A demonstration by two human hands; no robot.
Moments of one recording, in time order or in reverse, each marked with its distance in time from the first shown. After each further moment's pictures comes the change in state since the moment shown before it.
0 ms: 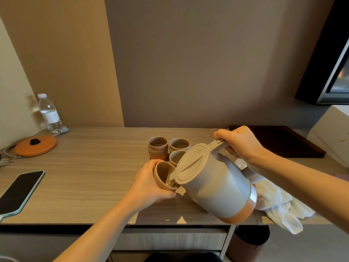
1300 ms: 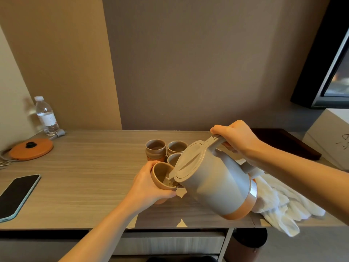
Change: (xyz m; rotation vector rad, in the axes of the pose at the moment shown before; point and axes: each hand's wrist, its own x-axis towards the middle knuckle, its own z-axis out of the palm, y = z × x) left_hand 0.001 0.006 0.001 -0.115 0.027 -0.037; right_hand 0.009 -0.021 -0.006 -0.064 -0.003 -0.010
